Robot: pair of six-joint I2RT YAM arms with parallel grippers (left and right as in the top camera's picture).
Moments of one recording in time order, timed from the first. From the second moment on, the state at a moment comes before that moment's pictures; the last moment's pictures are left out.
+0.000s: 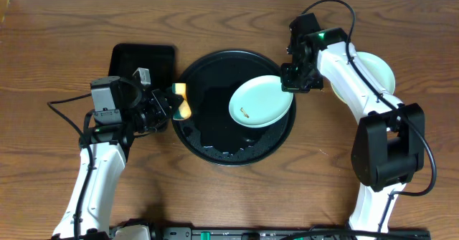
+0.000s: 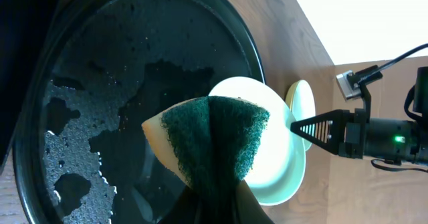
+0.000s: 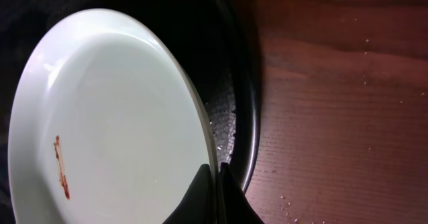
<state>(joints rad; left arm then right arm) 0.13 1.28 0.73 -0.29 0.75 -0.58 0.30 2.05 1.67 -1.09 -0.14 0.30</state>
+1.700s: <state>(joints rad) -0.33 1.28 0.73 -0.16 0.21 -0.41 0.45 2.05 1.42 -0.77 -0.02 0.26</state>
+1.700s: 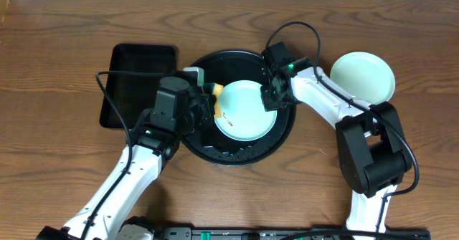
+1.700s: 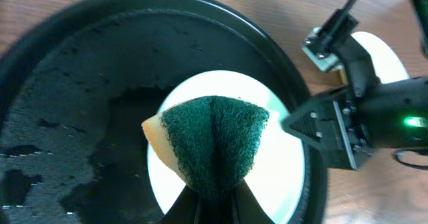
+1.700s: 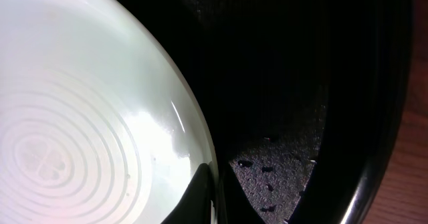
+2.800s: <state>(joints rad) -0.57 1.52 0.73 0.01 0.16 -0.43 0.45 2.05 1.42 -0.79 -0.01 0.26</state>
